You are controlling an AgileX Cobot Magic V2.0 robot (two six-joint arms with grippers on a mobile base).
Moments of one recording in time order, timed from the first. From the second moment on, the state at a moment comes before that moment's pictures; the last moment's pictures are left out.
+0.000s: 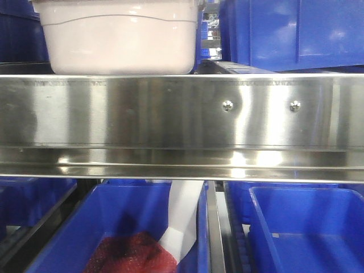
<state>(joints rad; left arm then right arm) -0.09 -0.01 0.03 -0.15 0.06 0.03 -0.18 -0.02 -0.54 0.19 0.68 -0.15</state>
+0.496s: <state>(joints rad) -0.09 -0.01 0.03 -0.14 0.06 0.02 -0.18 -0.02 -0.54 0.19 0.68 -0.15</state>
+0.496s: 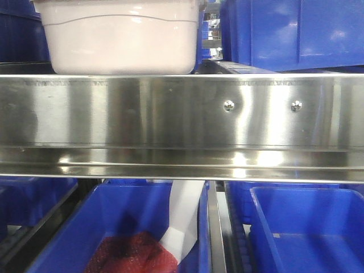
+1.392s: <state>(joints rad) -0.09 -0.01 0.03 -0.14 0.06 0.02 -0.18 -0.02 -0.41 0.19 0.50 -0.13</state>
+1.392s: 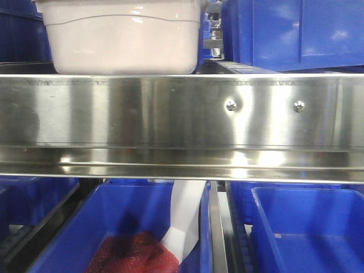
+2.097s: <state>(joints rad) -0.09 -0.01 0.03 -0.14 0.06 0.02 -0.05 -0.02 0.03 0.07 0.05 -0.05</state>
